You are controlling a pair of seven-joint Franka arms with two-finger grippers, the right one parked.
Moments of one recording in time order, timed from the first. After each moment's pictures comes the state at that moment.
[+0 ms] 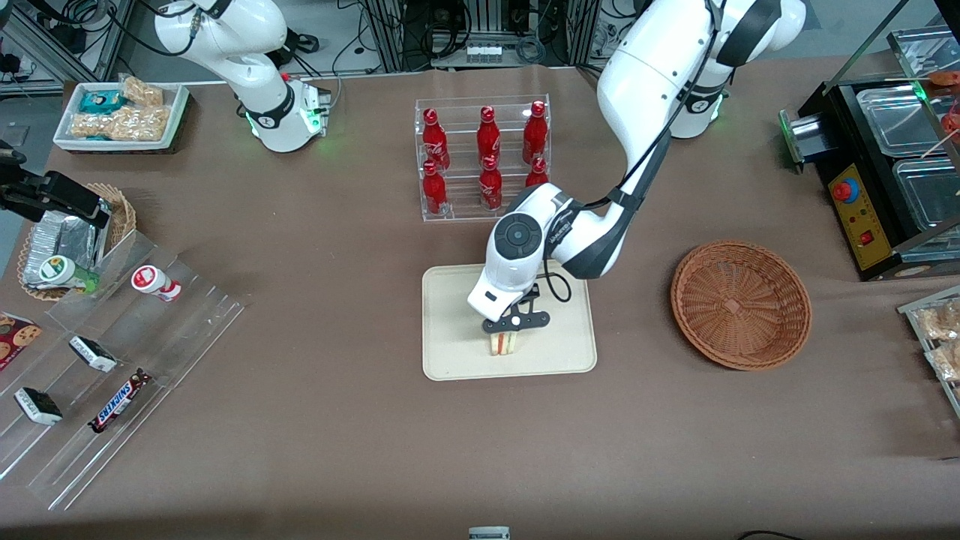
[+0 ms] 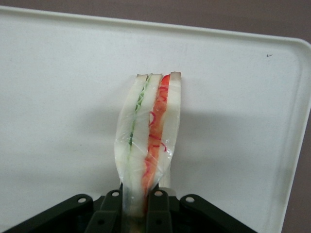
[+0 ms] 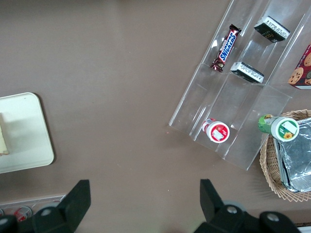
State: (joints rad) arm -0.67 0.74 -0.07 -1.49 -0.02 2.24 -0.84
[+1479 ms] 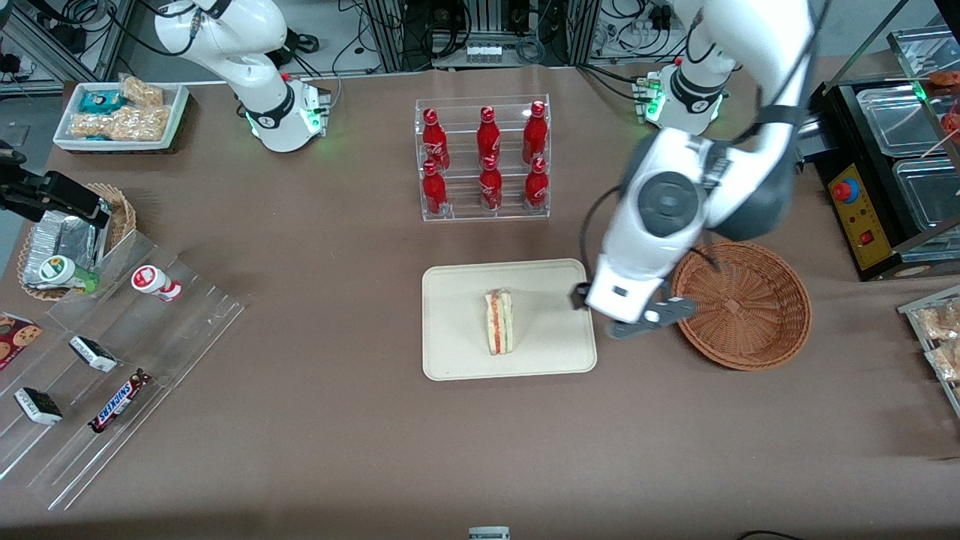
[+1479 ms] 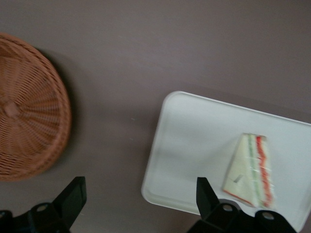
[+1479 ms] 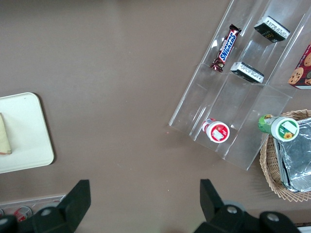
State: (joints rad) arm -0.47 0.35 0.07 -1.57 -0.02 1.87 -0.68
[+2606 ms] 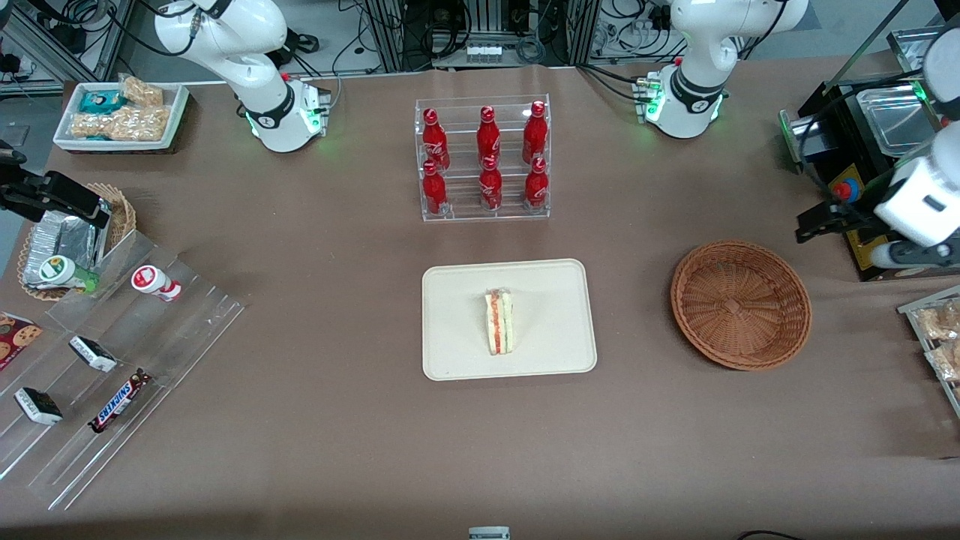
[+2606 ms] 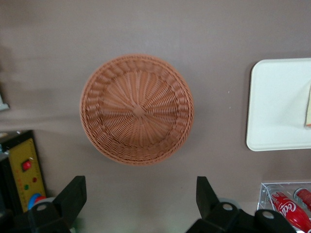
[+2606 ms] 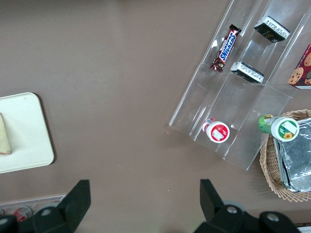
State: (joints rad) arm 0.00 0.01 0.01 -1.67 -0.02 1.63 0.02
